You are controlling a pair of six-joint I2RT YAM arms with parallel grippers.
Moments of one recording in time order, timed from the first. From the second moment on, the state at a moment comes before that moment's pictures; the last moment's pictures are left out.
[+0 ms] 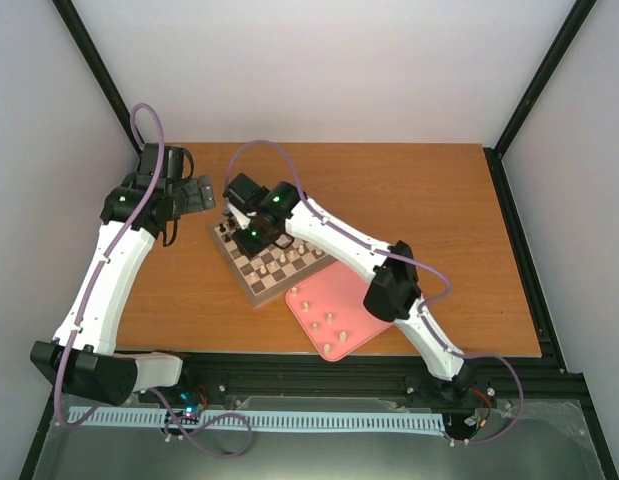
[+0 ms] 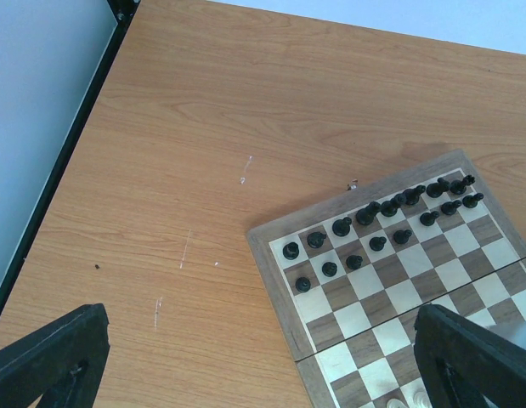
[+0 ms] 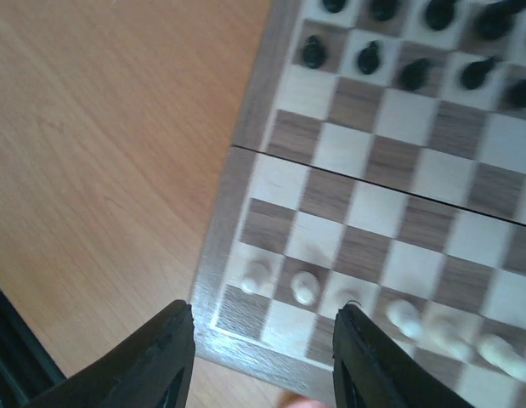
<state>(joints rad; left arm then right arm) -0.19 1.27 1.47 -1.00 -0.28 -0.32 0.98 2.36 2.43 -1.19 -0.11 0.18</state>
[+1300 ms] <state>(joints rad) -0.19 1.29 1.43 -1.00 -0.22 -0.32 0.97 1.84 1.47 -1.08 -0.02 0.26</state>
